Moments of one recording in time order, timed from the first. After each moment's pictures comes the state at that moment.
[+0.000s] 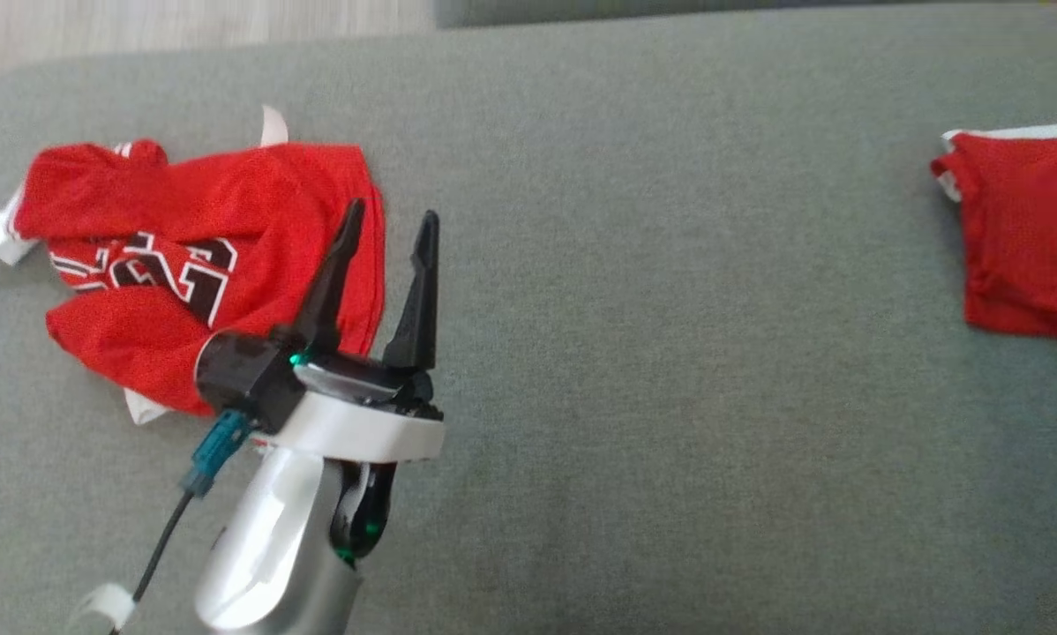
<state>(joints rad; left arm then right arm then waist) -0.35 0.04 -0.34 0.23 -0.34 -0.12 -0.26 -0.70 -0.55 0.19 0.74 0.19 0.13 -0.07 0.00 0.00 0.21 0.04</state>
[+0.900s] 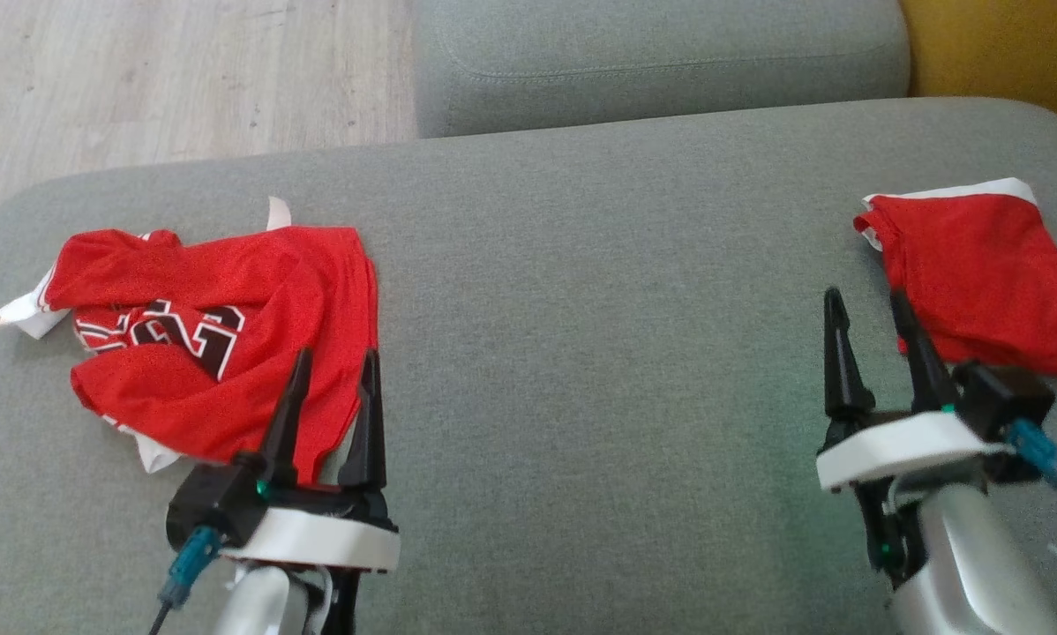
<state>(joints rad) -0.12 0.05 -0.22 0.24 -0.33 -0.11 -0.26 -0.23 -0.06 0.02 0.43 0.21 0.13 -0.24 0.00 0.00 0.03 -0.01</state>
